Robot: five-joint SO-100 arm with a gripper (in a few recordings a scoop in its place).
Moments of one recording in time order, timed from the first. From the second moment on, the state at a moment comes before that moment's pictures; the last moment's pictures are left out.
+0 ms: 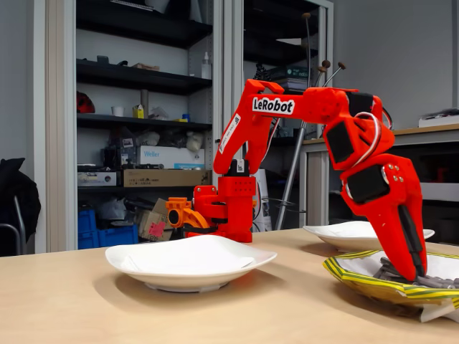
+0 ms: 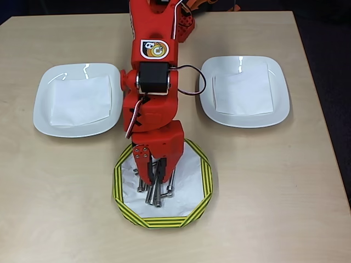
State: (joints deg) arm -0.4 56.1 64.8 56.8 74.4
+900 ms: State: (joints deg) arm 0.3 57.4 72.2 57.2 73.4
